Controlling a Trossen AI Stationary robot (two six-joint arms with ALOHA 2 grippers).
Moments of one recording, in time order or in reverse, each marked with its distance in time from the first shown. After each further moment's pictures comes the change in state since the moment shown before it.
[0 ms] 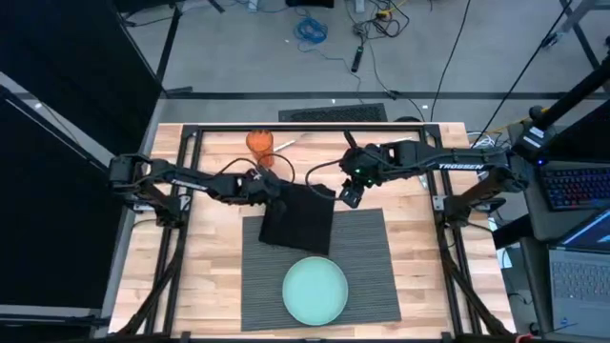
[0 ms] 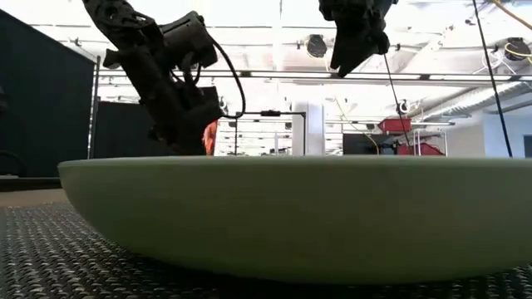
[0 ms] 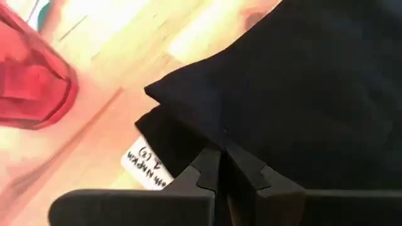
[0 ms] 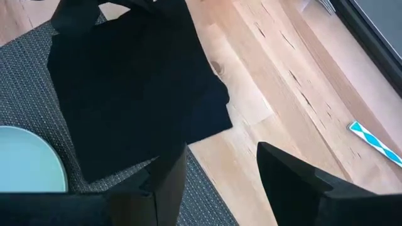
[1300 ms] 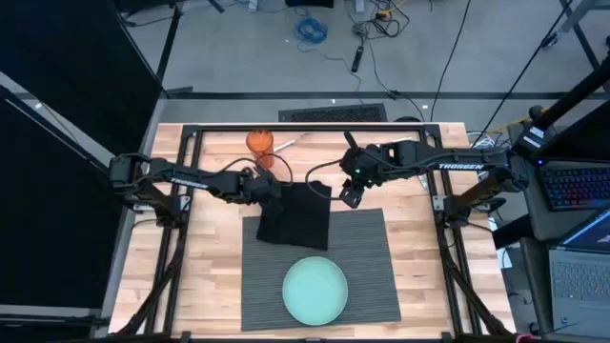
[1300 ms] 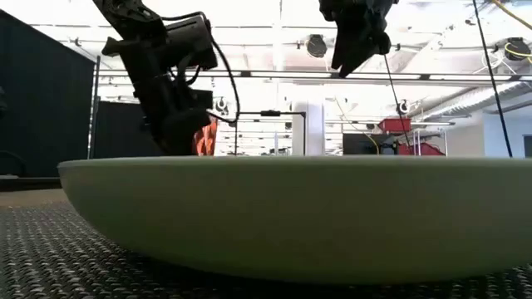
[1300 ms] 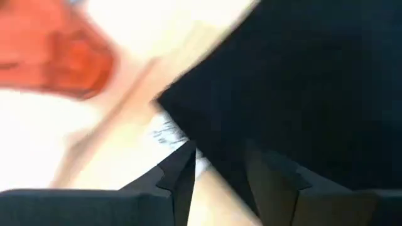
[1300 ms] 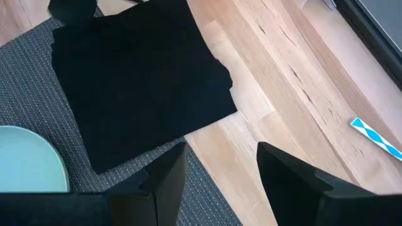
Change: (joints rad) left arm 0.000 0.000 0.070 -0.316 -0.113 -0.007; right arm 0.000 0.000 0.000 -0.014 -0.004 0.014
